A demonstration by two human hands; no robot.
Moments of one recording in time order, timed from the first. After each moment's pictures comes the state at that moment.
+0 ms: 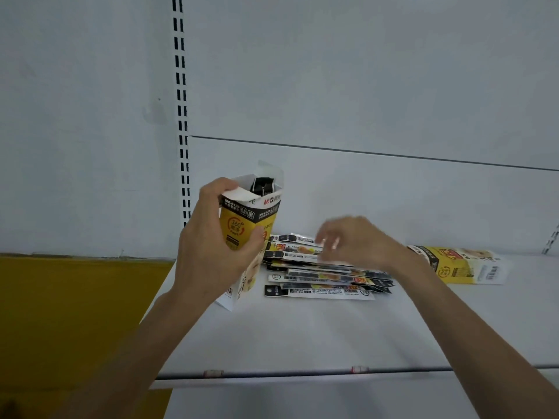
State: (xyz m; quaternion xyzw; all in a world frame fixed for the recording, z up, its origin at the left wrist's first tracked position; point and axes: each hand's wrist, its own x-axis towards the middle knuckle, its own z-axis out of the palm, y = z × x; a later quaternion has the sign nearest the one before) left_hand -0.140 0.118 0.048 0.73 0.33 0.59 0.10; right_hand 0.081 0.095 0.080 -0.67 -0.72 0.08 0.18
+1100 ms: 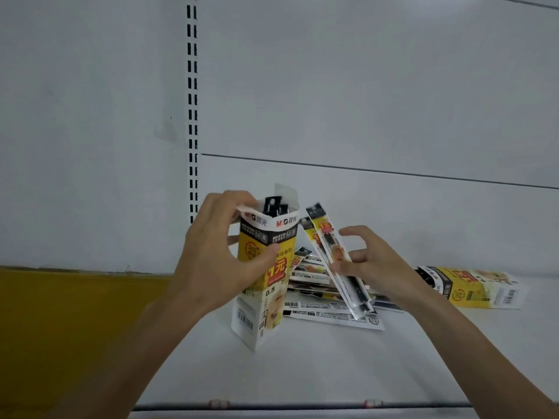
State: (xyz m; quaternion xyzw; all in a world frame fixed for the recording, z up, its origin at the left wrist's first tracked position) left_hand -0.150 0.113 0.075 0.76 0.31 0.56 0.13; right_hand 0.078 0.078 0.077 -0.65 -0.58 0.27 0.40
